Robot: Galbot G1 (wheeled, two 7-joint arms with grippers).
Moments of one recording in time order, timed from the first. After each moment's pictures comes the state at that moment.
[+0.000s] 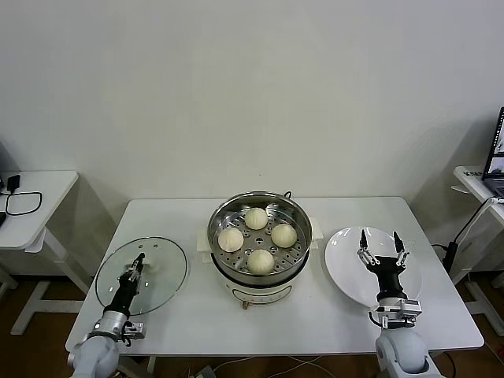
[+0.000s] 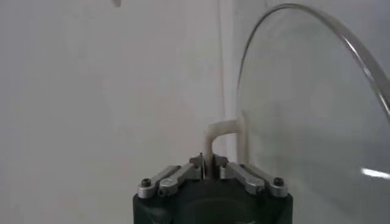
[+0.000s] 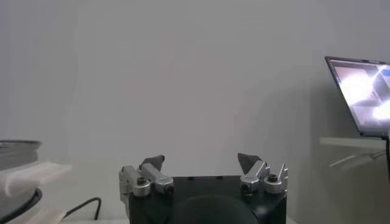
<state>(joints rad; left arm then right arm) 1.21 -1.22 -0.58 -1.36 1.29 -0.15 -0.32 -1.26 1.14 0.46 1.59 0.37 0.40 0.20</state>
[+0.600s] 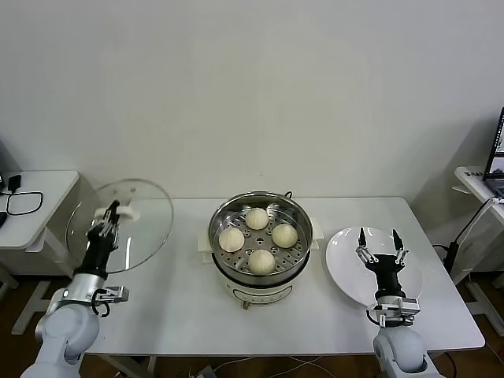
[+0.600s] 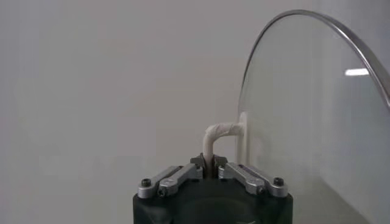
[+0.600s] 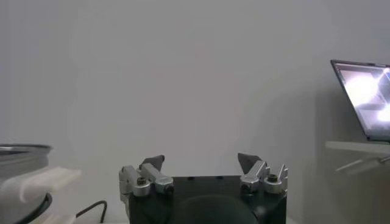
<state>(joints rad) 1.26 -1.14 -0.63 -1.86 1.14 -0.01 -0.15 -1.26 1.15 0.47 1.62 0.34 0.38 0.23</state>
